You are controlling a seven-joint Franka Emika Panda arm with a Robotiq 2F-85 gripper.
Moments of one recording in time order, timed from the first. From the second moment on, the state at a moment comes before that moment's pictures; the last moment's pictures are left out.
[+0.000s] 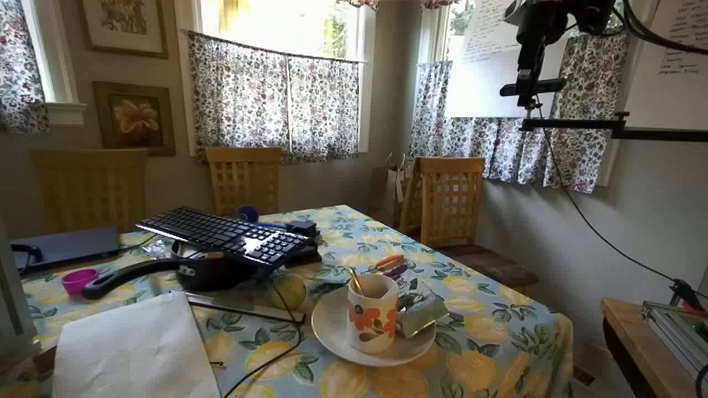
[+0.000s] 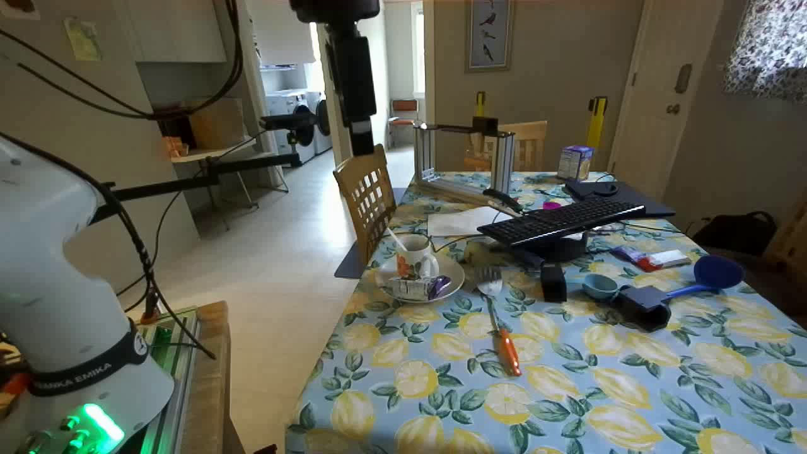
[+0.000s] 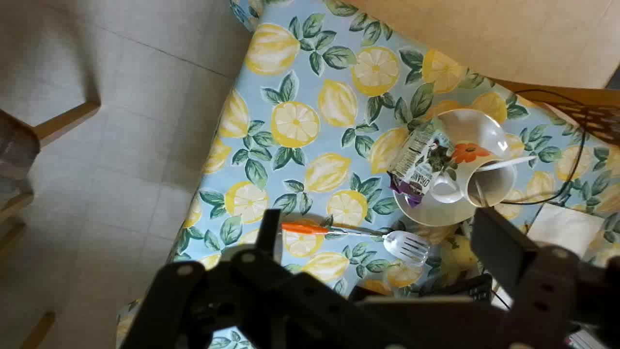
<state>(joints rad) -0.11 -0.46 -0.31 -2.17 0.02 1.76 -0.19</state>
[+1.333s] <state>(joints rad) -0.08 -0.18 -0.27 -2.01 0.11 1.96 -0.24</state>
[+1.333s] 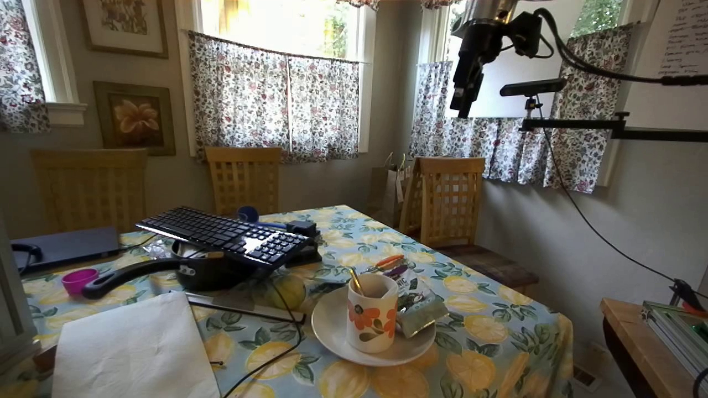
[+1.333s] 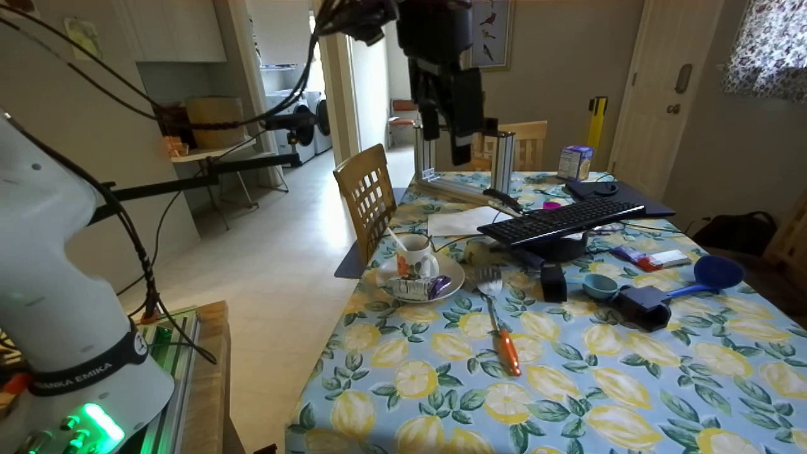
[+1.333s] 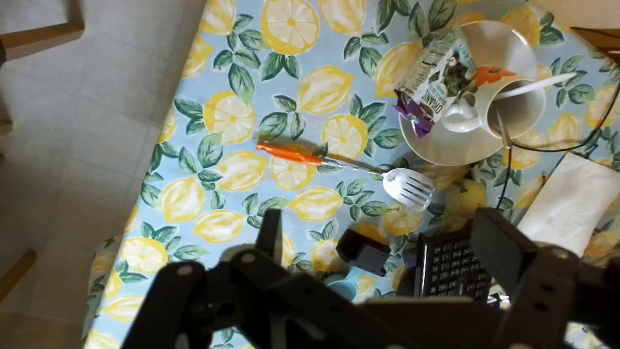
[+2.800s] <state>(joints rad) -0.03 -0.07 -0.10 -2.01 0.10 1.98 -0.38</state>
